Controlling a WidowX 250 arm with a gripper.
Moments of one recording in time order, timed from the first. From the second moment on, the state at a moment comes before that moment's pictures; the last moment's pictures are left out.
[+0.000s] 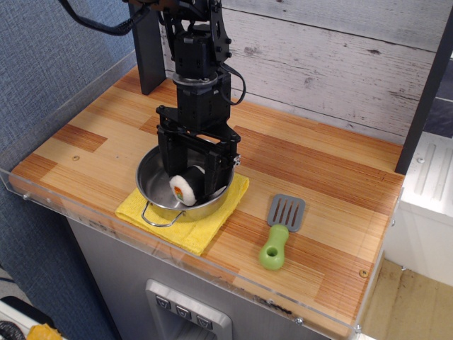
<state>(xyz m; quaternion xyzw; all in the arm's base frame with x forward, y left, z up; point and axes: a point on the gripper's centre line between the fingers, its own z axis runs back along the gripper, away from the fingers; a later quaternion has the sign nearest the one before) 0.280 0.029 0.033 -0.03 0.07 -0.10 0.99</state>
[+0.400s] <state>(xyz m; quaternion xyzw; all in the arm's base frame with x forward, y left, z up) 0.278 0.029 0.032 -0.03 0.07 -0.10 0.99</state>
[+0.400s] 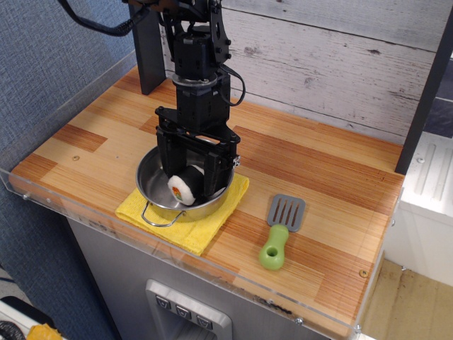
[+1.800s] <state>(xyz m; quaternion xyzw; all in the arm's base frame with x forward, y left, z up) 0.270 0.029 0.049 -0.01 0.05 -0.07 1.00</state>
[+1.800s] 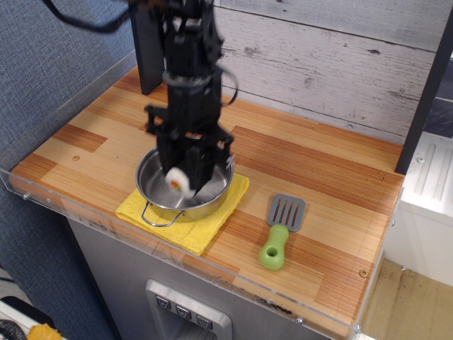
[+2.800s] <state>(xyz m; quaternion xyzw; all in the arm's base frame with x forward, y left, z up) 0.245 0.113 0.088 0.03 -0.02 0.05 1.00</state>
